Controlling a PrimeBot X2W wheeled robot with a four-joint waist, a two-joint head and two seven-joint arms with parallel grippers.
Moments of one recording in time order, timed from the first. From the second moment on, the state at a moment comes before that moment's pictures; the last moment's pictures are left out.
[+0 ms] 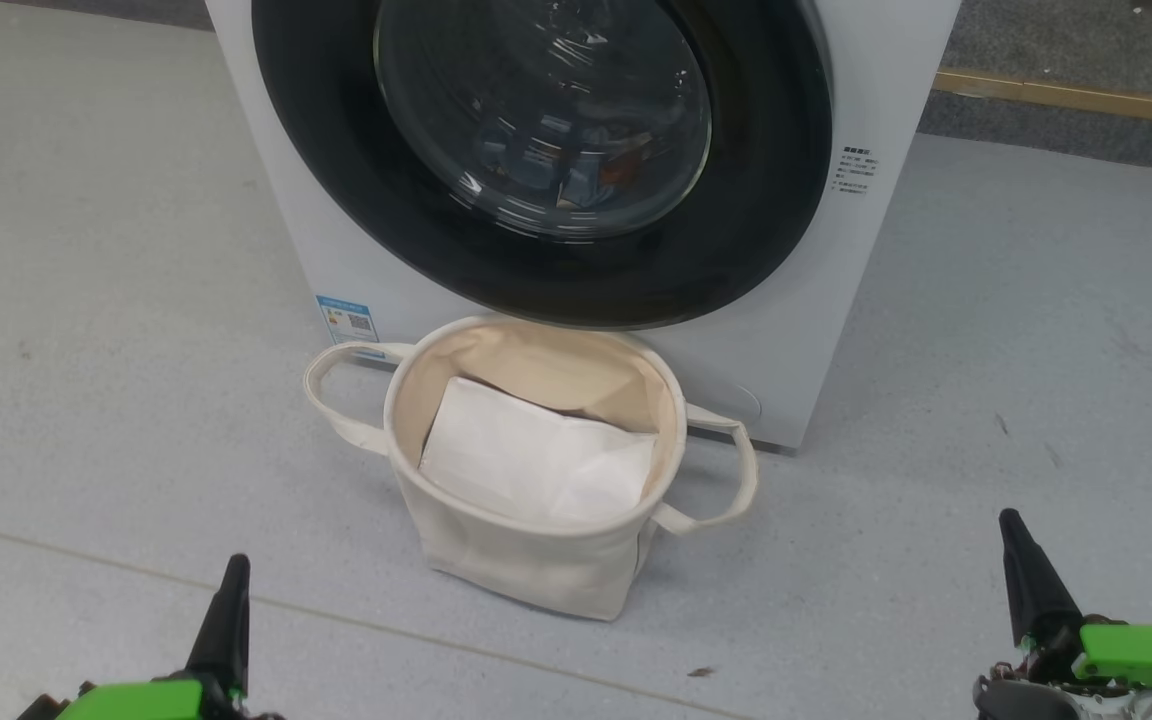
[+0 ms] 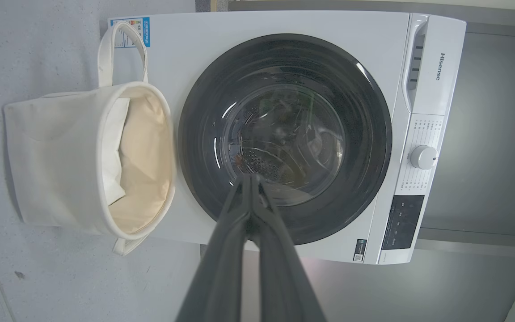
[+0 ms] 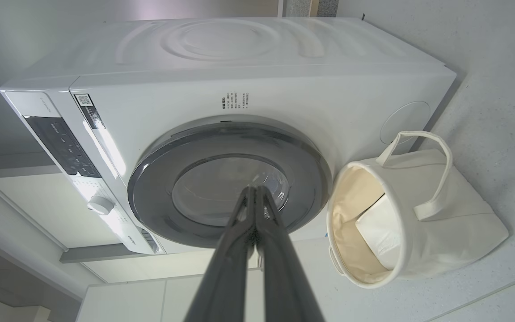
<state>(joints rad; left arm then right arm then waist) -0.06 0.04 0.08 0.28 -1.61 -0.12 0.11 -0.06 -0.04 -0.13 0.28 1.61 0.13 0.11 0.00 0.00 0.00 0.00</state>
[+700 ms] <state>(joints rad) -0.06 0.04 0.08 0.28 -1.61 -0.12 0.11 -0.06 -0.04 -0.13 0.28 1.61 0.13 0.11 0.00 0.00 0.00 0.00</state>
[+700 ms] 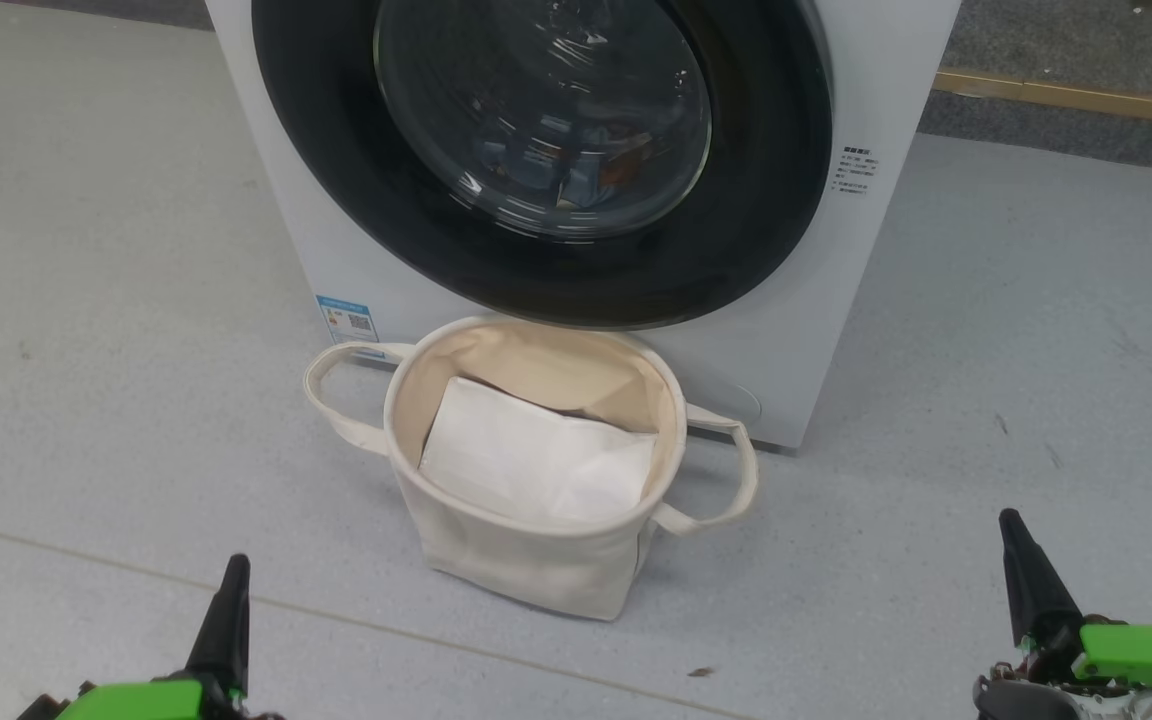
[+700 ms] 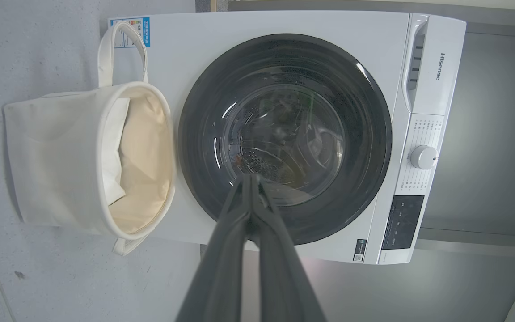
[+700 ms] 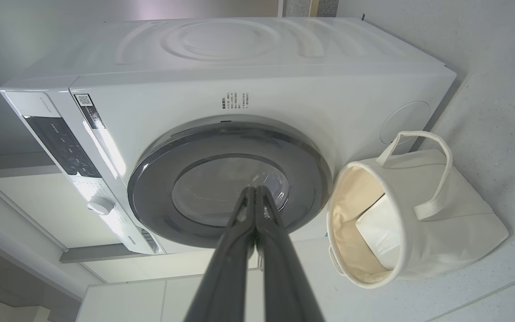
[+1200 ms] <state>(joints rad) -0.01 0.04 0.07 0.35 -1.61 -0.12 0.09 -0.01 -0.04 -0.12 0.34 1.61 0.13 0.09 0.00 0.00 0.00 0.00</state>
